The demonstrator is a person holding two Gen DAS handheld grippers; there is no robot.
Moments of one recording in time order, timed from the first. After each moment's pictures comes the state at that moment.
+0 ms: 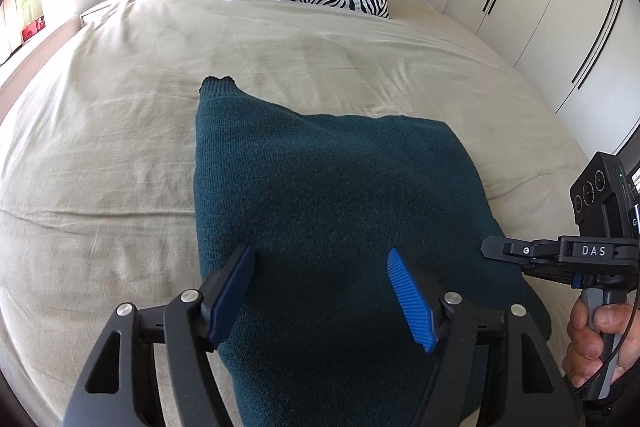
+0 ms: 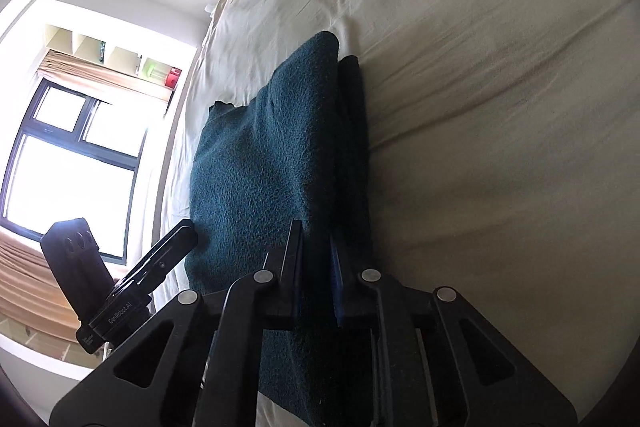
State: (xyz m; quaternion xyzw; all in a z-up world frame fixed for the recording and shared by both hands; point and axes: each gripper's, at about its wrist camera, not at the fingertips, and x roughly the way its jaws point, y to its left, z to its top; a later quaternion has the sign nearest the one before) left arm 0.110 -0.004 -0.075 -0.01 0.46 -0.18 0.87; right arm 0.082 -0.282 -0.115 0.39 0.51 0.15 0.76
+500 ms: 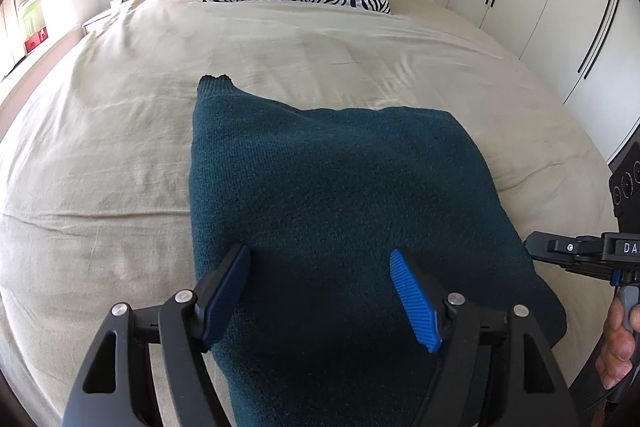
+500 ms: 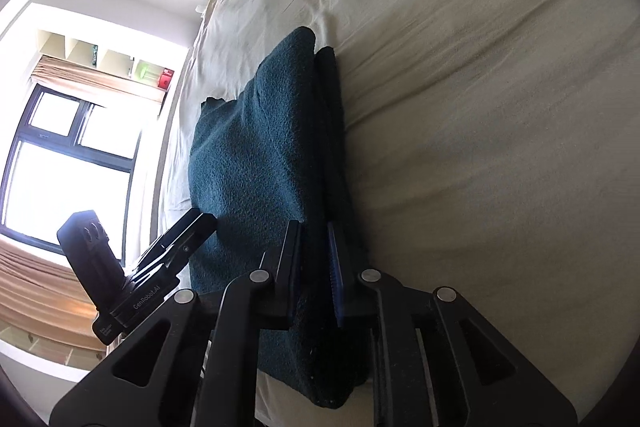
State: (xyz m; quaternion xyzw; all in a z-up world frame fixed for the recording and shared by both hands) left arm 0.110 -0.012 -0.079 0.01 0.46 -0.17 0.87; right arm 0.061 -0.291 -0.086 0.35 0.50 0.11 0.79
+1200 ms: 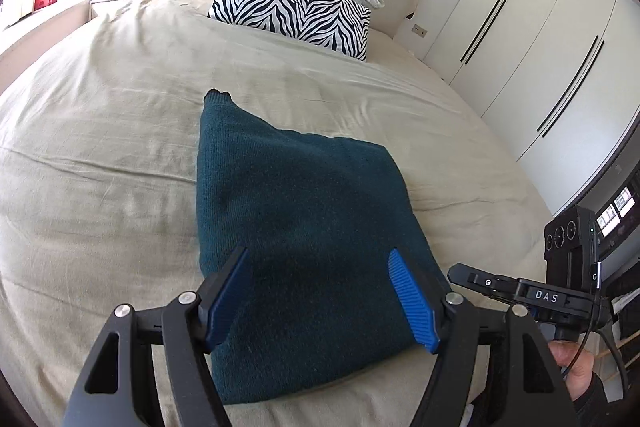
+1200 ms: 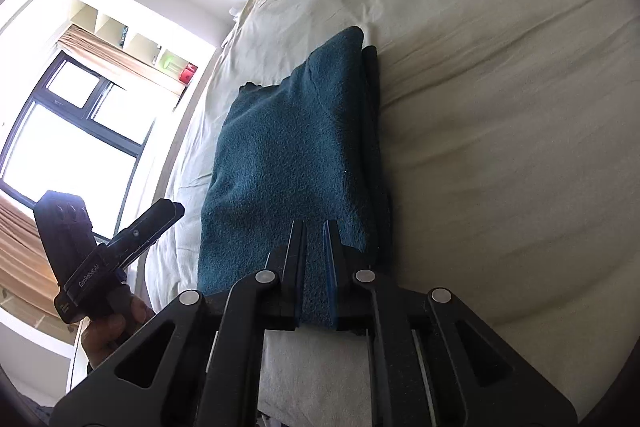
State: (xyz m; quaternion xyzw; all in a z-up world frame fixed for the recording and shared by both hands) left arm 0.027 0.030 -0.034 -0.12 0.41 -0.22 0.88; right arm 0.006 -0.262 -0.065 0.29 0.45 0.15 0.83
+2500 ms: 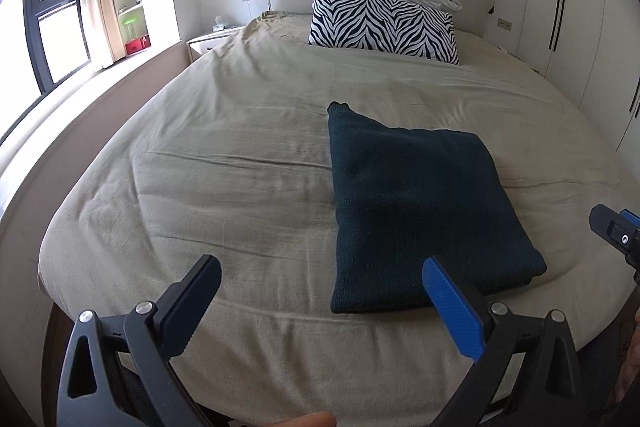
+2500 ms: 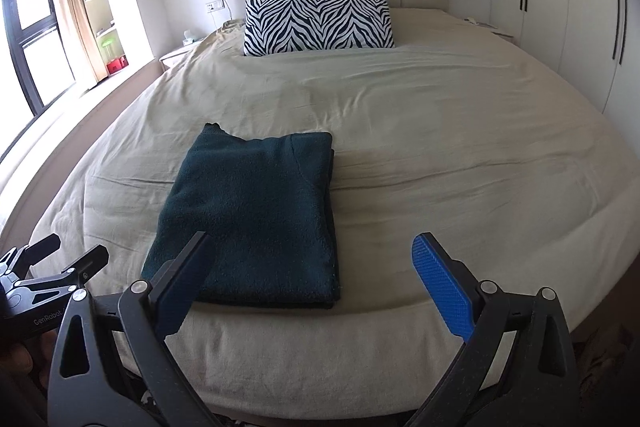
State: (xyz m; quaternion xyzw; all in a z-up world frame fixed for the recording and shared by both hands) left arm -0.054 0.045 -0.007 0.00 0.39 0.00 0.92; right arm -0.076 -0.186 0.047 0.05 0.38 -0.02 0.92
